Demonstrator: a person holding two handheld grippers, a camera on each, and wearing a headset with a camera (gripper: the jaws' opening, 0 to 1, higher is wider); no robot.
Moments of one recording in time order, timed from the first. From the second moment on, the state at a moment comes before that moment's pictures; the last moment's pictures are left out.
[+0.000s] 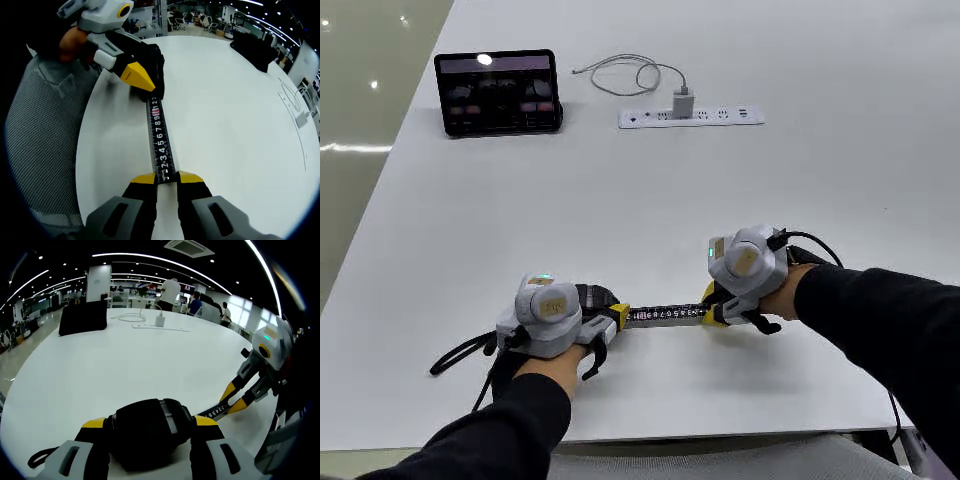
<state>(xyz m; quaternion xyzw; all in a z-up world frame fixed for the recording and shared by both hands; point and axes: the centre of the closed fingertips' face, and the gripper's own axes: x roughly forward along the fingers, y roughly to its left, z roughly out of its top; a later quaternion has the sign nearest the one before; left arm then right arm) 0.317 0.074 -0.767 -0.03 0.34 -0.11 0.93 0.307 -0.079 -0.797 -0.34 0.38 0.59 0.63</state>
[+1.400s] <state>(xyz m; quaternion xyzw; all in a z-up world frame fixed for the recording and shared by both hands) 0.316 0.074 -0.767 -0.04 0.35 -0.12 0.93 0.304 -0.052 -0.795 -0.32 0.38 0.59 0.63</state>
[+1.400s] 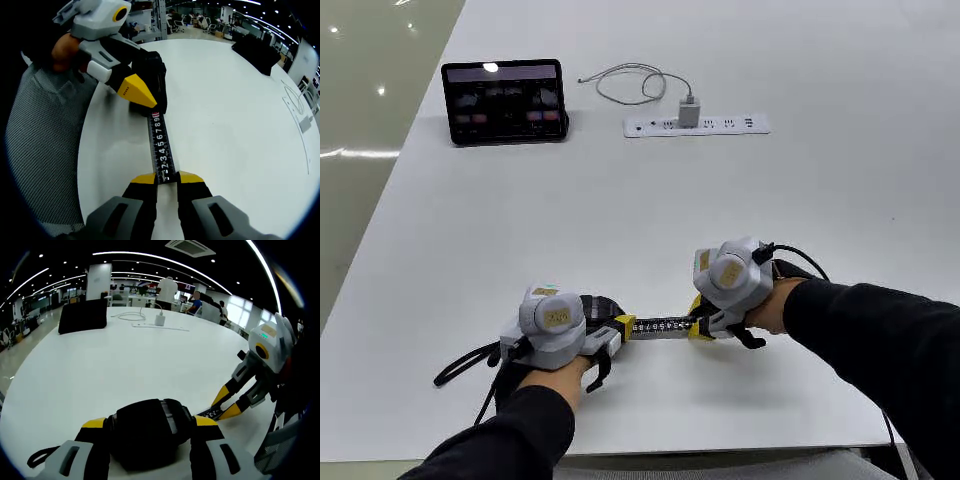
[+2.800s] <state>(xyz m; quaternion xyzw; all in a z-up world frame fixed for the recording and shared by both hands) 0.315 0.074 -0.766 -0.04 0.35 -0.12 0.93 0.299 -0.017 -0.794 -0.30 0.36 0.61 0.64</state>
